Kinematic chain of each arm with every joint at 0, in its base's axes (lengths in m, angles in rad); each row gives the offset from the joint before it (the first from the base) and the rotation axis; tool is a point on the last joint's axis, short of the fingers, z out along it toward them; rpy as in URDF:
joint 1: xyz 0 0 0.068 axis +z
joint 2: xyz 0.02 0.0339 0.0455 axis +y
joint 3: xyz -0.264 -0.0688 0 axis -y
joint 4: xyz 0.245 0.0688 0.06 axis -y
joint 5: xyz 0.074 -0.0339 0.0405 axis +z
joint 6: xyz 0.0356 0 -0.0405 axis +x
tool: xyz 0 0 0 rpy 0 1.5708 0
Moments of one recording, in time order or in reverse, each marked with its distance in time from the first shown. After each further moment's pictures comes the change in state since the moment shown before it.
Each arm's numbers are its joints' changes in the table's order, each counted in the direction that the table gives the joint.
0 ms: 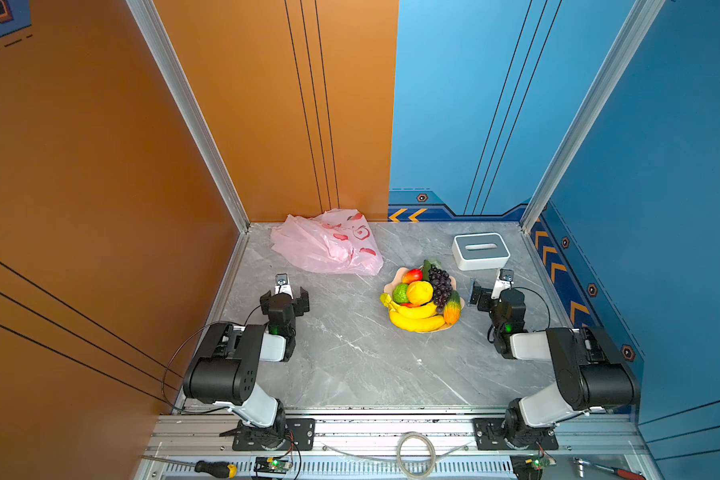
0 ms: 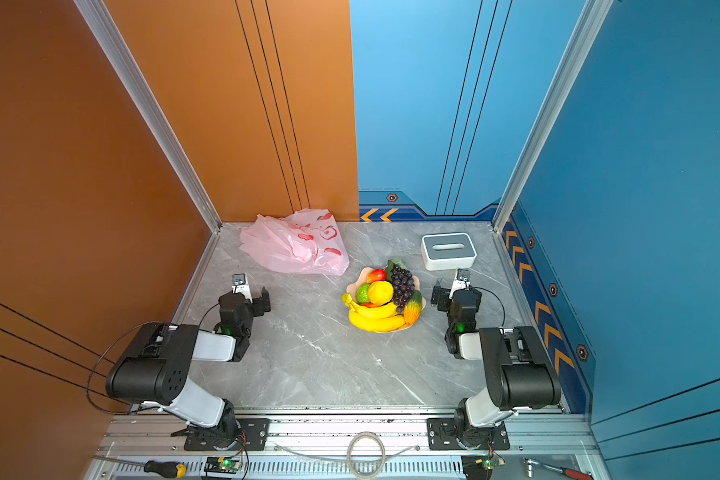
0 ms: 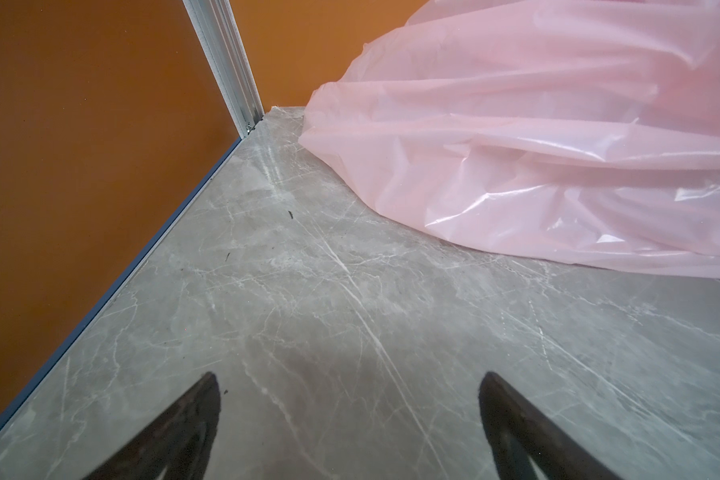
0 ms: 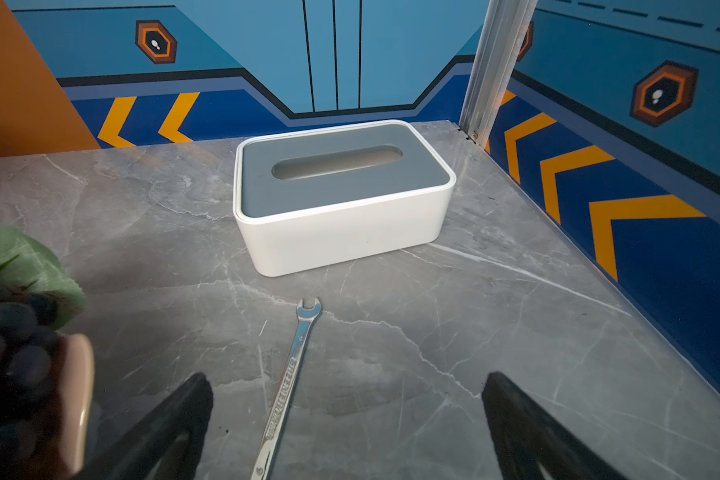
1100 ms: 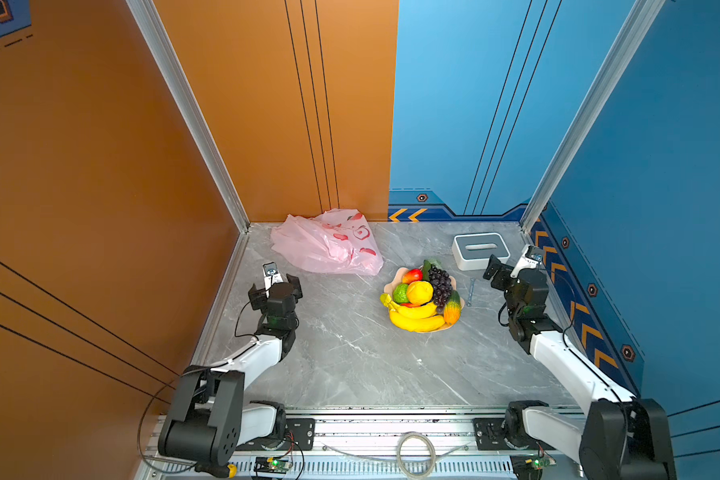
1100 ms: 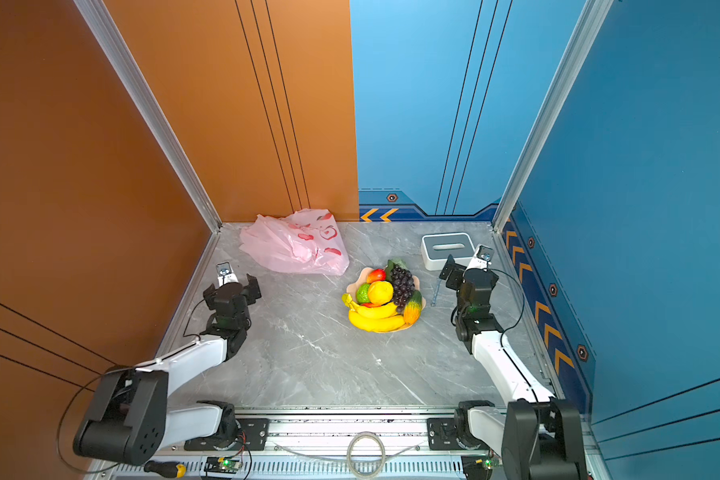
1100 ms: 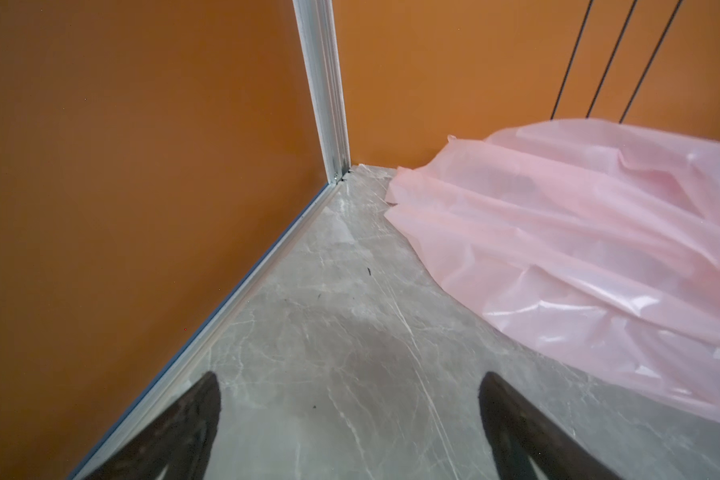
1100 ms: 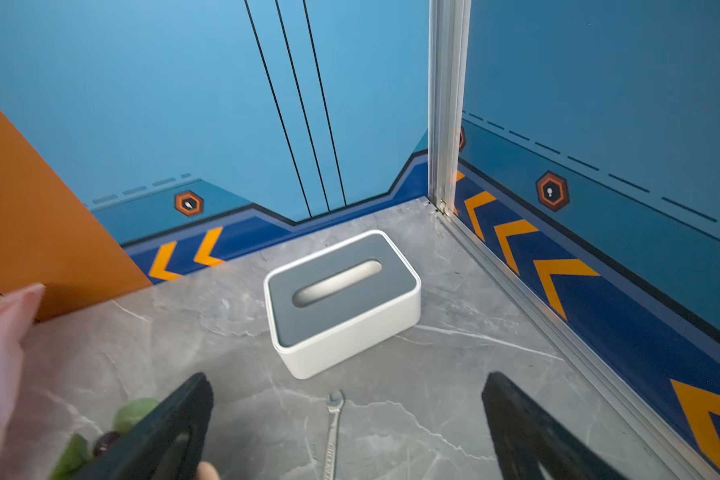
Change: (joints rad) left arm -0.079 -0.349 0.156 -0.463 0.334 -0.122; right arm 0.022 -0.448 0.264 -0.615 -0.065 0.220
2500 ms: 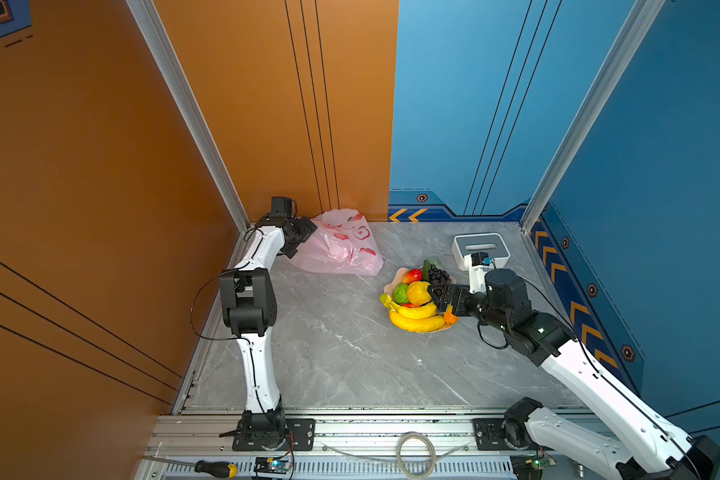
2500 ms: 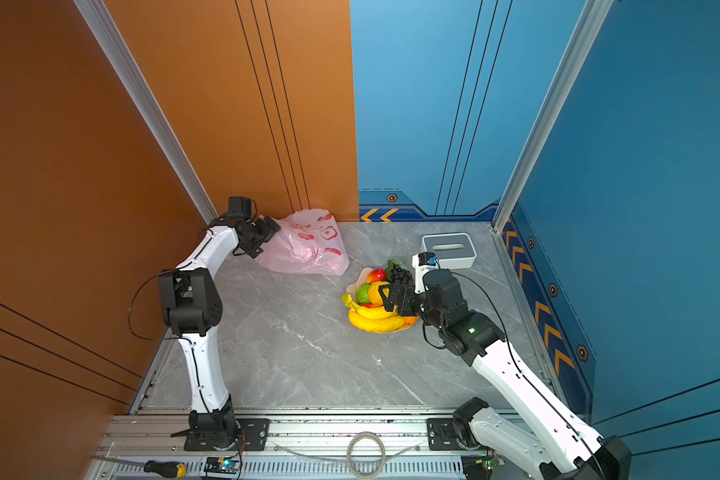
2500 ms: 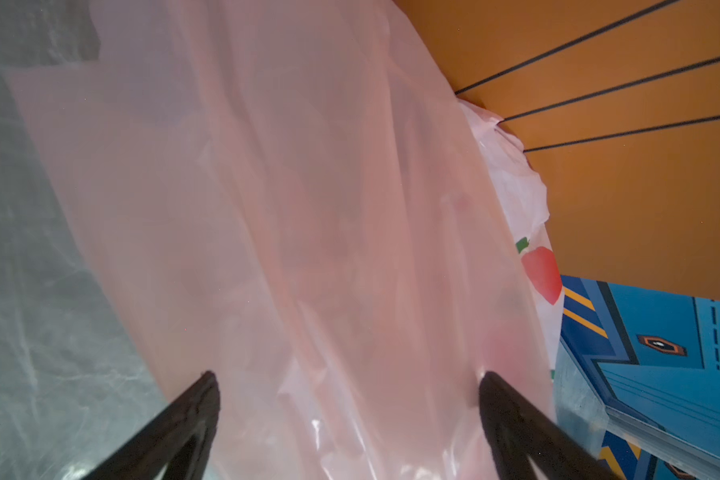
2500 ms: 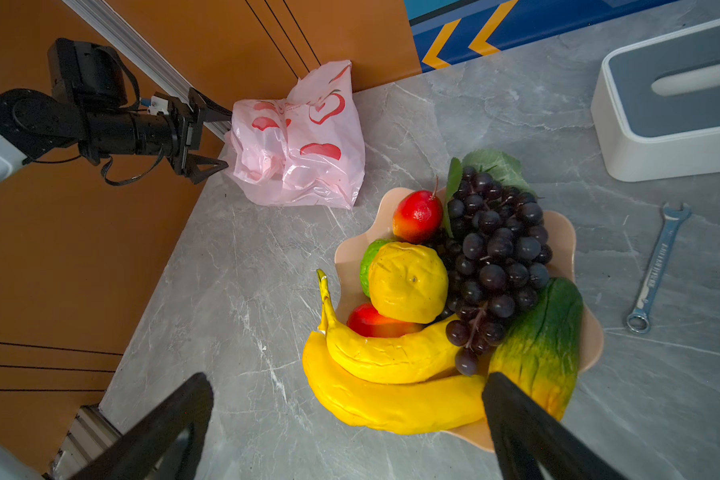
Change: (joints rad) left arm 0.164 0.985 1.477 -1.089 -0.795 -0.729; right arm 0.479 -0.141 0.276 -0.710 0.309 0.250
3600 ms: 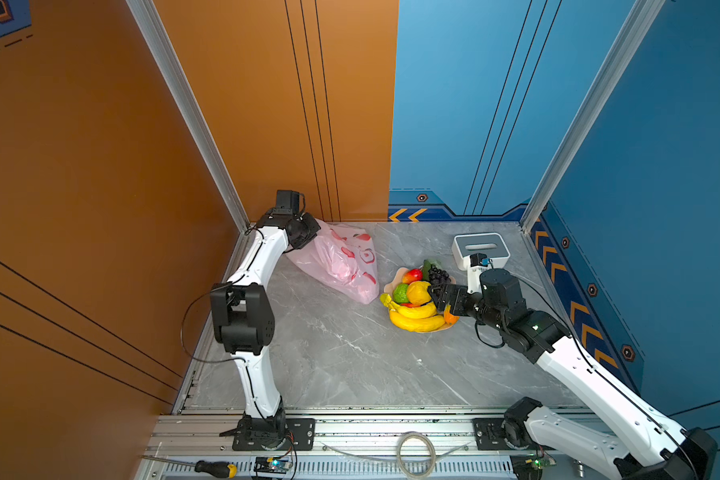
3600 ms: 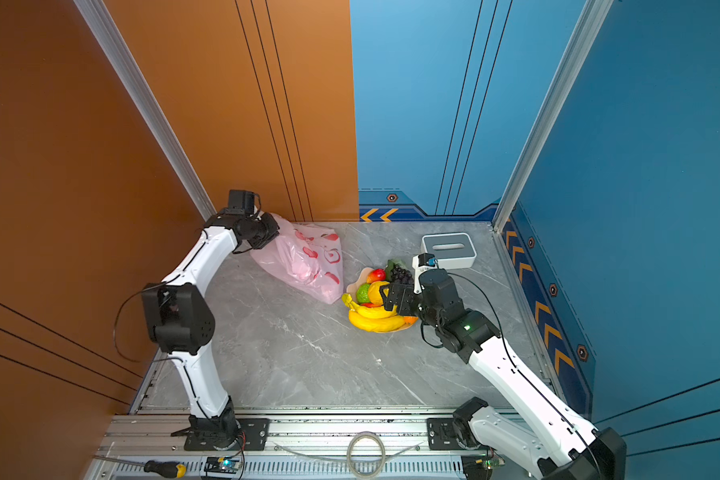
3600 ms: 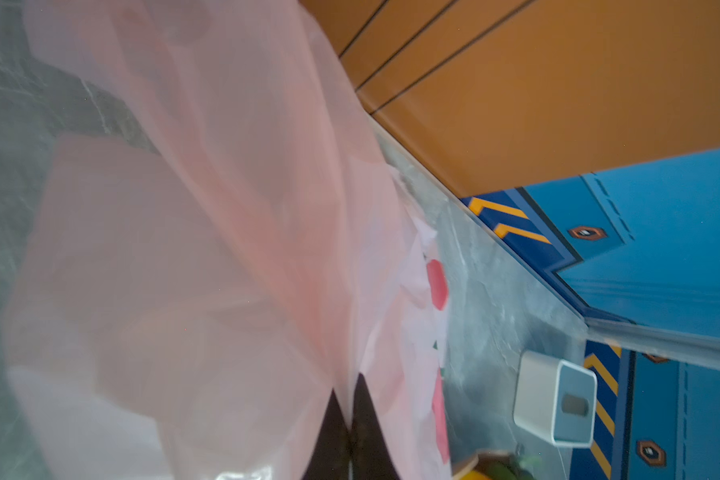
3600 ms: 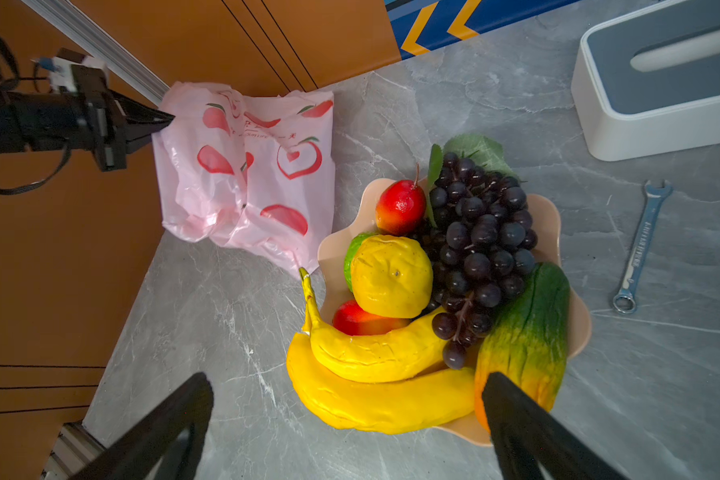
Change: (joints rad) left arm -0.111 -0.333 -0.199 -0.016 -0.001 0.149; right arm 0.003 0.029 -0.007 -0.006 -0.029 0.035
